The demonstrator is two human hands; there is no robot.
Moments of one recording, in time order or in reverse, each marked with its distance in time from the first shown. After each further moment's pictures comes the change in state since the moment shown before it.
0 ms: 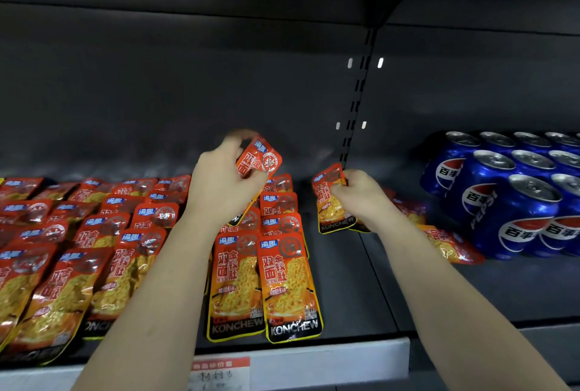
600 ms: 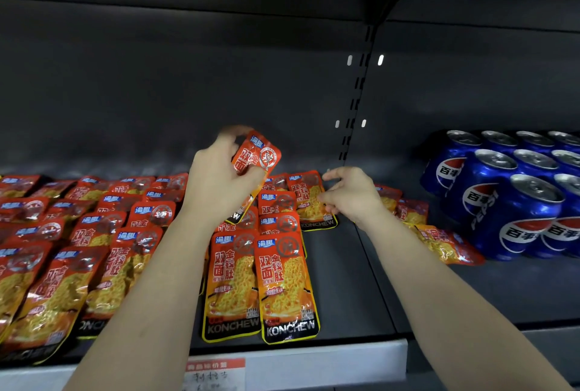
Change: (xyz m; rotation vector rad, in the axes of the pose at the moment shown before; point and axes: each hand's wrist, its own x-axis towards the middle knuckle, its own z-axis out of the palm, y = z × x) left_hand 0.000 0.002 0.001 -0.058 0.013 -0.003; right_hand 0.001 -0.002 0.007 0.045 -0.004 0.004
